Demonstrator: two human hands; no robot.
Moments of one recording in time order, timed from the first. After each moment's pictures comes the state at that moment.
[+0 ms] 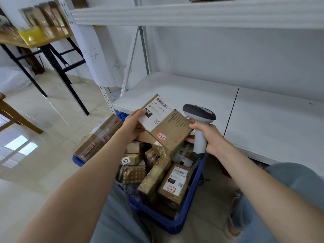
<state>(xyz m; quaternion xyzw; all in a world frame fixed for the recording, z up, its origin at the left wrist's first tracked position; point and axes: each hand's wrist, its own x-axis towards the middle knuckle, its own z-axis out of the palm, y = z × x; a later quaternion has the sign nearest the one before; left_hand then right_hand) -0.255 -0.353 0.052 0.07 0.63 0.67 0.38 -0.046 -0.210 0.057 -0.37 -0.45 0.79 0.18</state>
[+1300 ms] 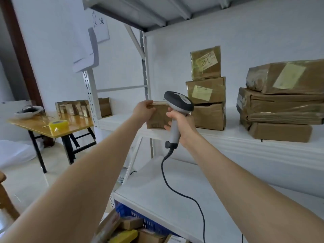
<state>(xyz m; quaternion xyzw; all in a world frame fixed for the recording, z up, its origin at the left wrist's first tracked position) -0.356 -0.226 0.381 0.38 0.77 0.50 -0.03 -0.212 -0.170 0.353 -0.16 -0.52 0.75 0.39</state>
